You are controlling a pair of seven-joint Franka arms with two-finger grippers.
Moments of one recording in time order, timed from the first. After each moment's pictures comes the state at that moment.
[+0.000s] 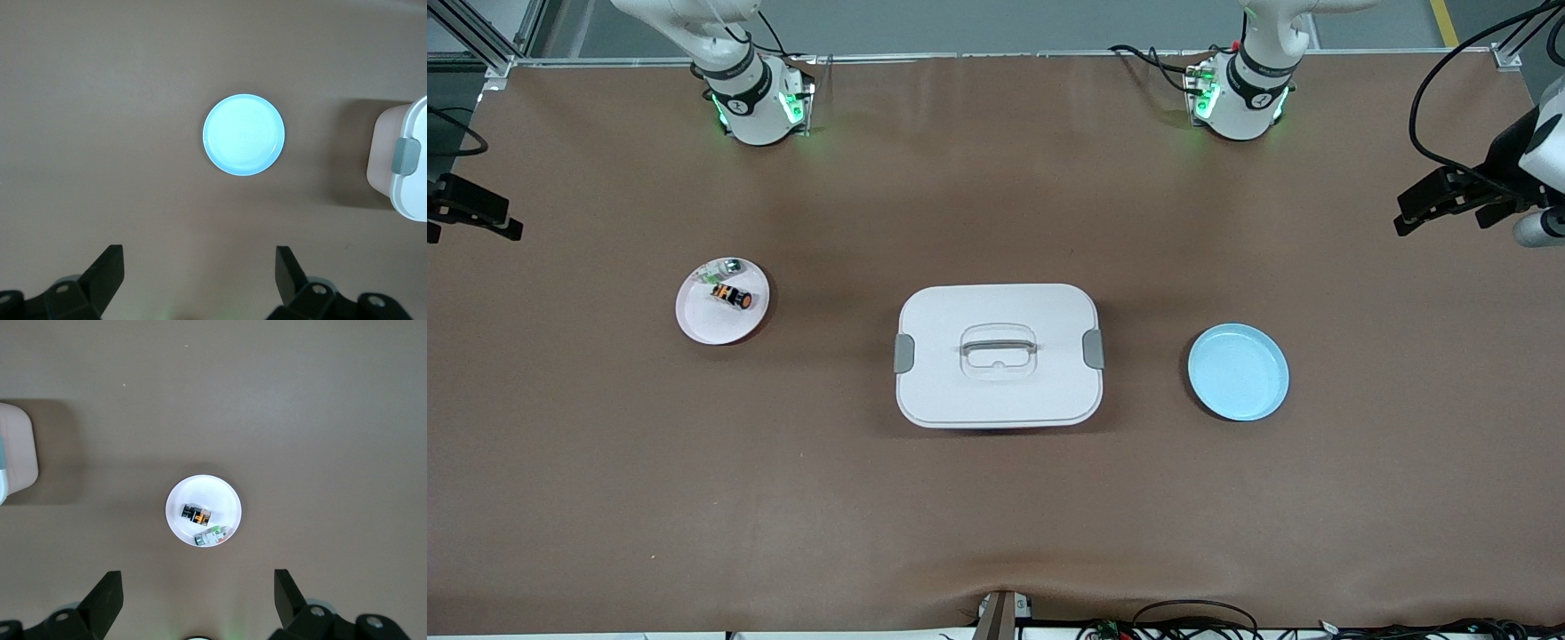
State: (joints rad) left arm -0.02 -0.01 -0.05 -1.54 0.00 1.51 -0.15; right arm -0.07 0.08 -0.01 -1.36 0.02 1.38 -0.10
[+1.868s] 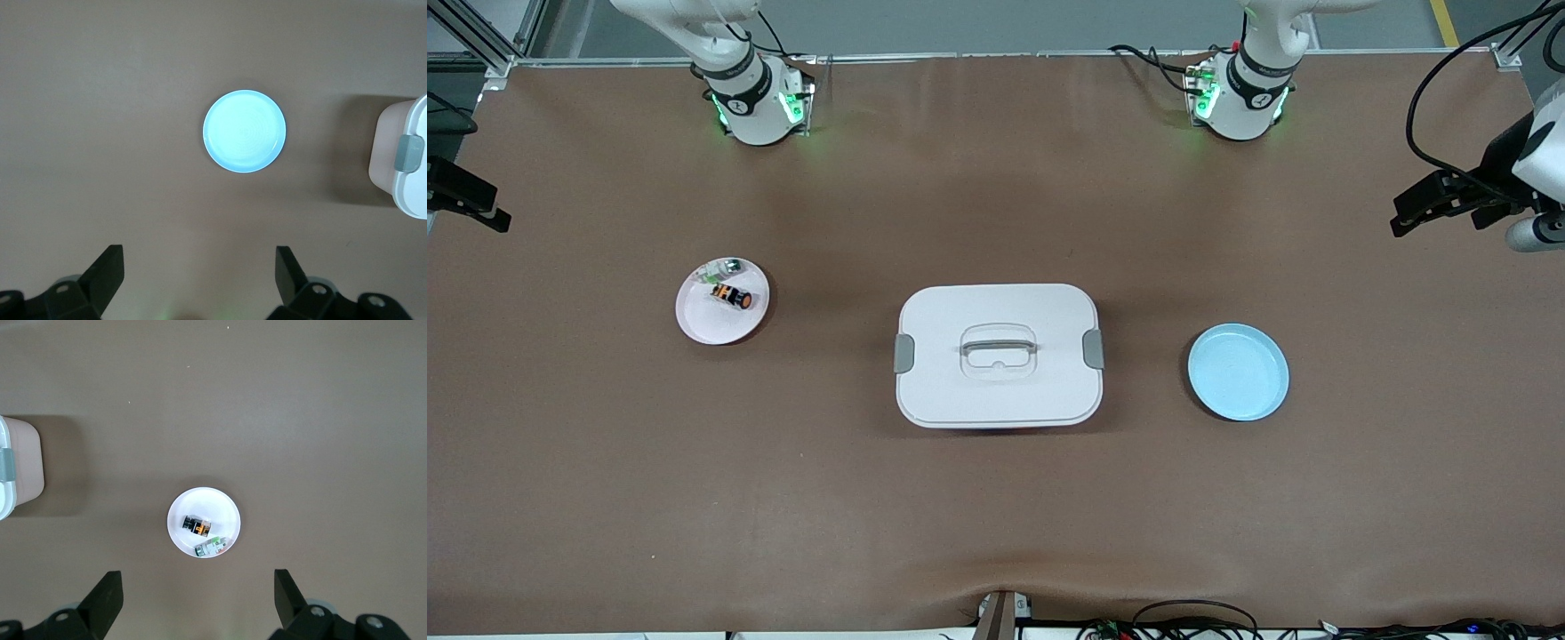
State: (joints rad) left arm -0.02 0.00 -0.05 -1.54 0.00 1.51 -0.15; right arm -0.06 0.06 -0.02 -1.36 0.02 1.41 -0.10
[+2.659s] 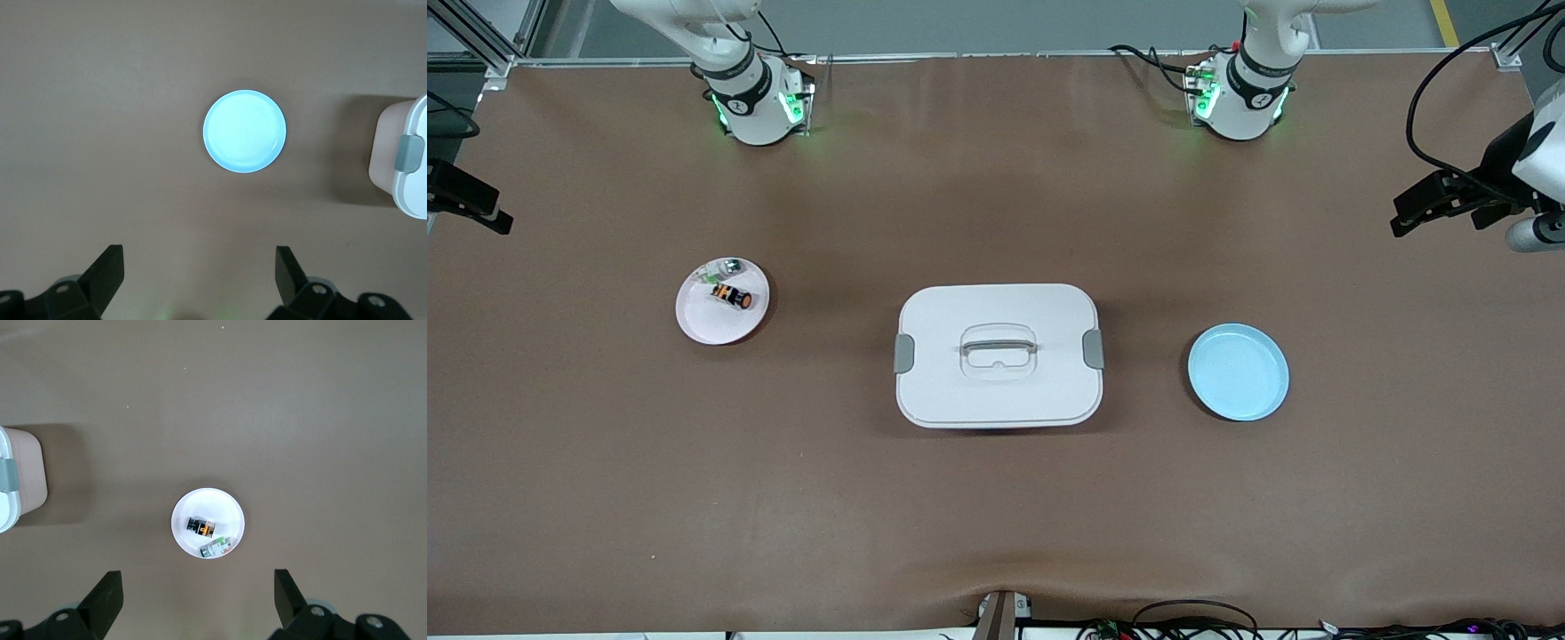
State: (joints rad) left arm -0.02 0.00 -0.05 -1.54 0.00 1.51 -0.15; right arm -0.06 0.06 -0.02 -1.36 0.02 1.41 -0.04
